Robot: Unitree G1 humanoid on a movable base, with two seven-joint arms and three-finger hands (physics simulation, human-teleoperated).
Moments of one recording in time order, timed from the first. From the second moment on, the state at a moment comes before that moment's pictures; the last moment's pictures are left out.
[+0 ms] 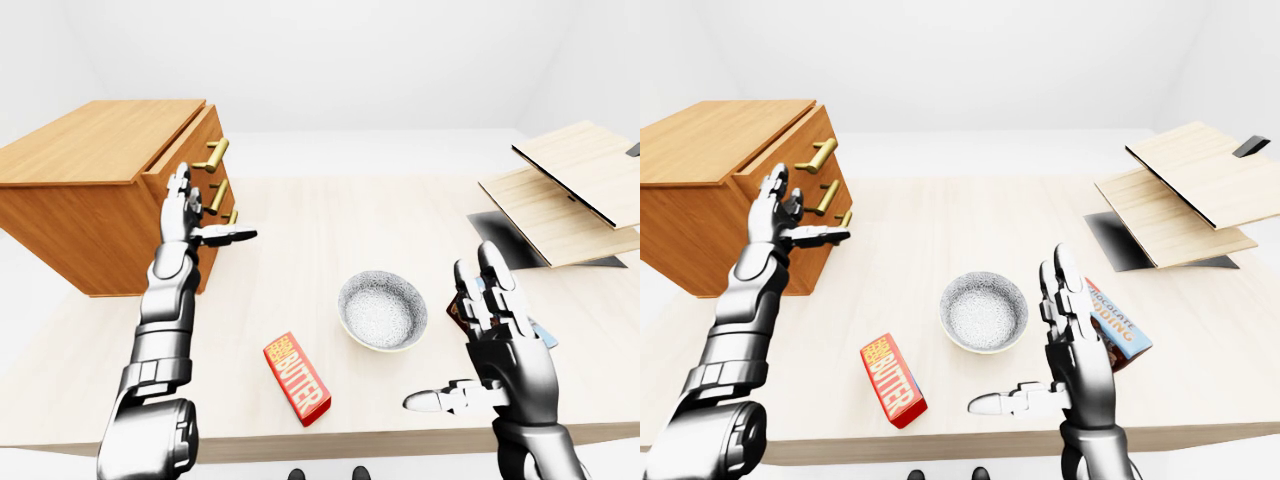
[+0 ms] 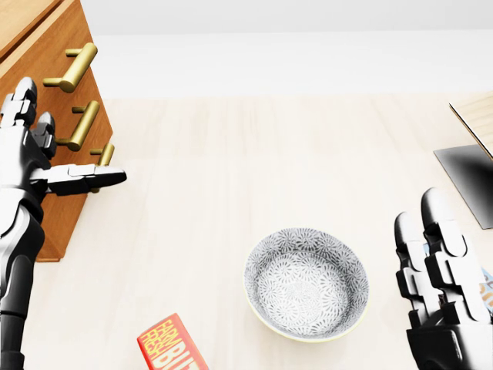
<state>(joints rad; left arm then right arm) -0.64 0.31 0.21 0.48 -0.17 0.09 -0.01 0.51 0.03 -0.04 -0.74 0.08 -0.08 0.23</state>
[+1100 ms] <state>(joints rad) -0.80 0.42 0.21 0.81 -0.27 0.09 -0.07 0.52 0.03 -0.03 -0.75 0.08 -0.09 0.22</state>
